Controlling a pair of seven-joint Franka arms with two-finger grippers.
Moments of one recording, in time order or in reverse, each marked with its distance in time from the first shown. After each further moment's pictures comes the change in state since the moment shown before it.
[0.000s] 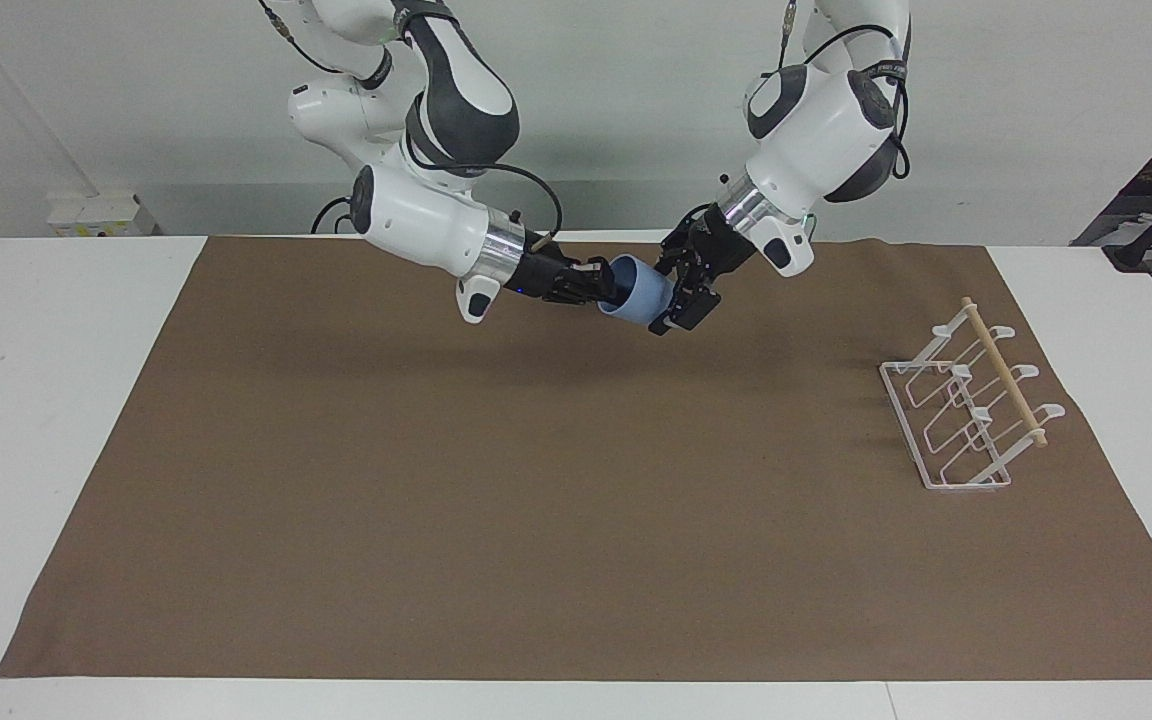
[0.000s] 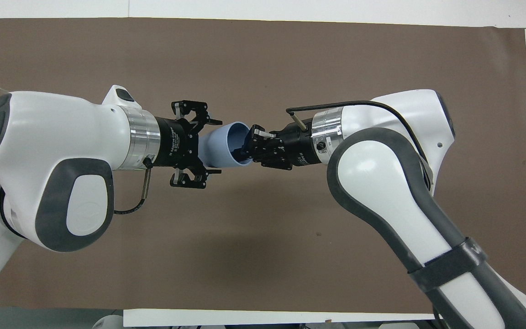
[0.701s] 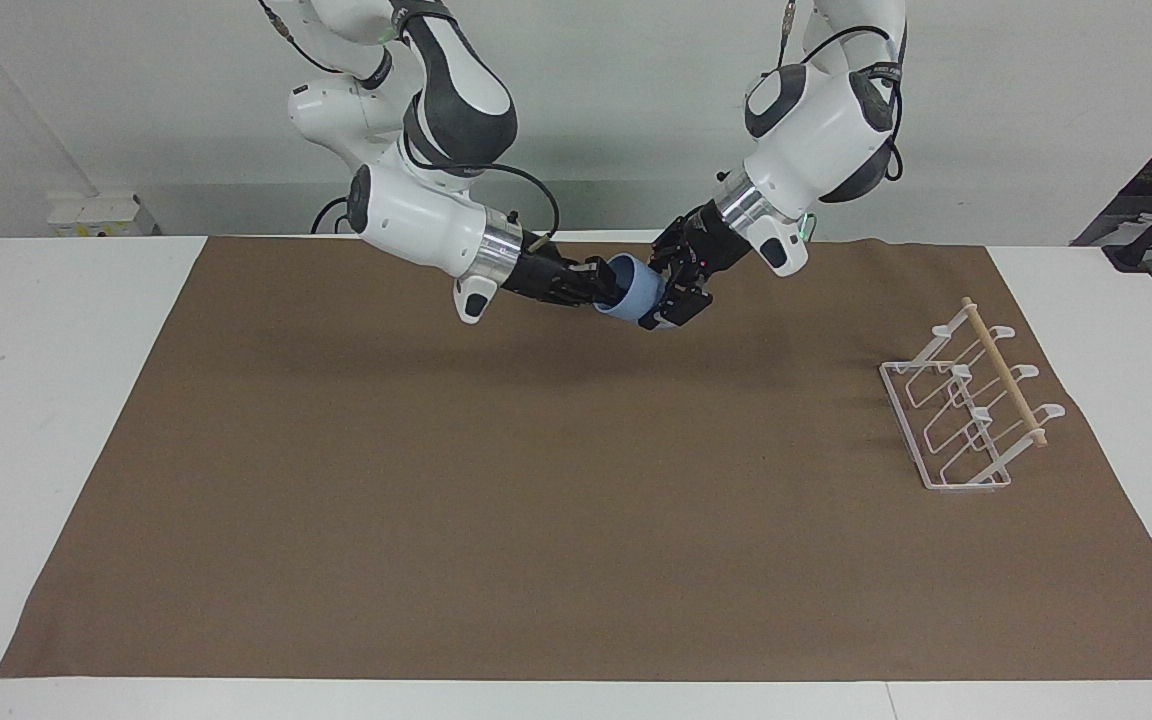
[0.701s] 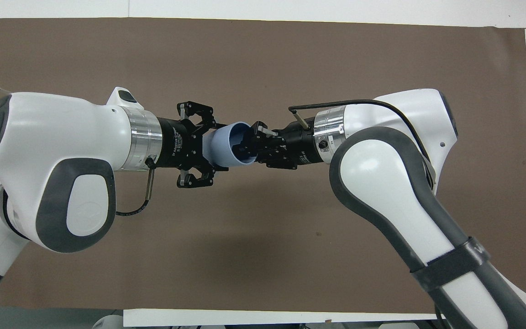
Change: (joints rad) left arm -0.004 0.001 0.001 0.001 -0.028 0.005 -0.003; right arm -0.015 -0.005 -0.008 0.000 -0.006 0.001 0.009
